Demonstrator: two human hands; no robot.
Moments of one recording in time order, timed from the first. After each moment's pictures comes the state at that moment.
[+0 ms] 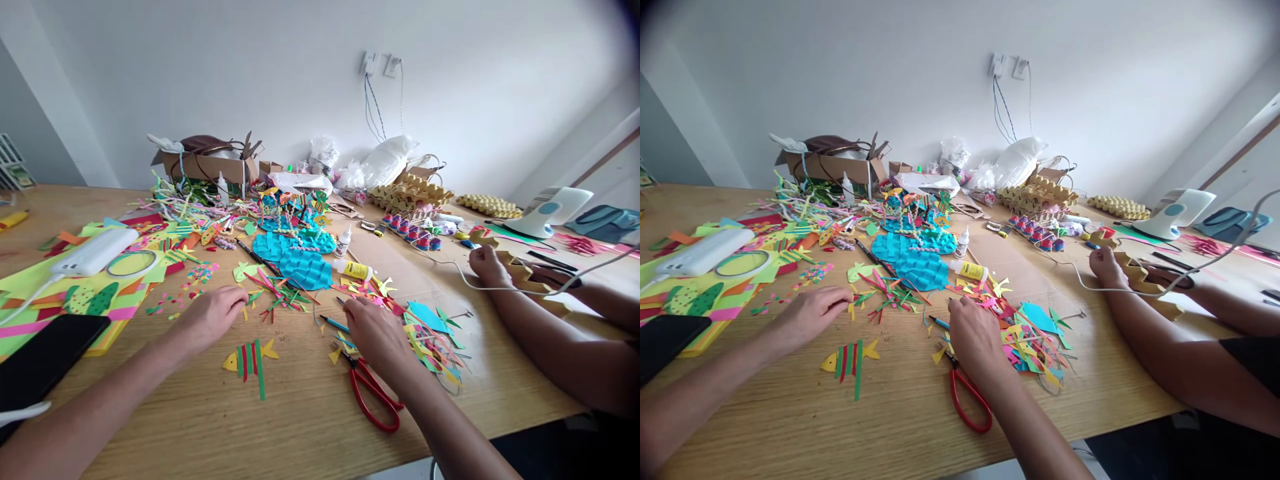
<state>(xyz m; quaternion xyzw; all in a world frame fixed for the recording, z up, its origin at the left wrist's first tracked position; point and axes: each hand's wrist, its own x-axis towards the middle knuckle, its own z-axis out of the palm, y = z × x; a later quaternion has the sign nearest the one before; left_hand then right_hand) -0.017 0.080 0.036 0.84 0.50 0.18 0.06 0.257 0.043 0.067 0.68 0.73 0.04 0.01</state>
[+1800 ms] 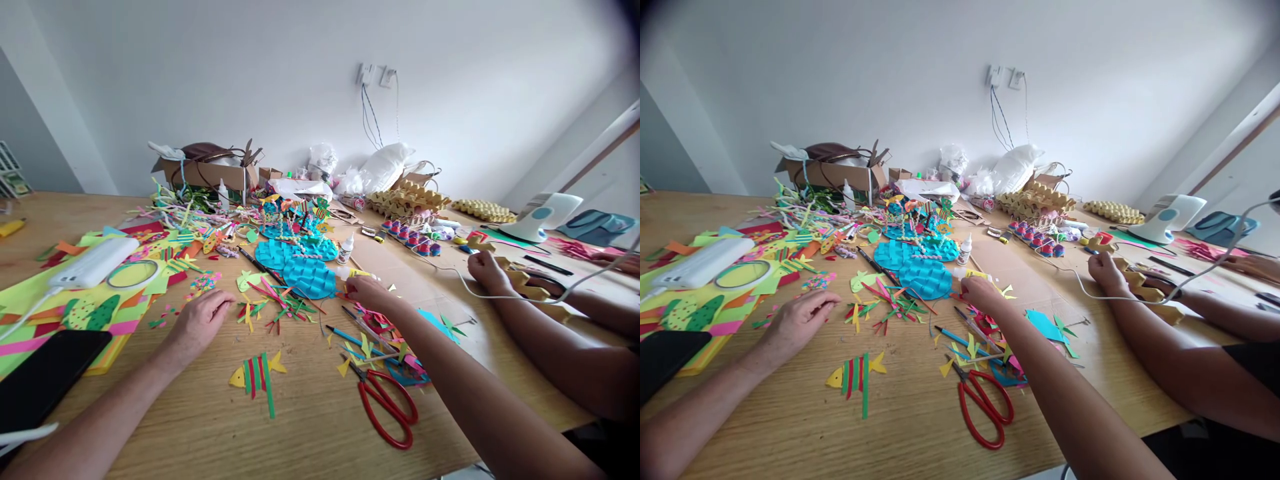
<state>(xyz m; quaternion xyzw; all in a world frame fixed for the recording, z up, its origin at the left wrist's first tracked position) -0.044 0.091 0.022 0.79 0.49 0.37 0.01 0.311 0.160 0.035 0.63 0.78 -0.06 0.01</state>
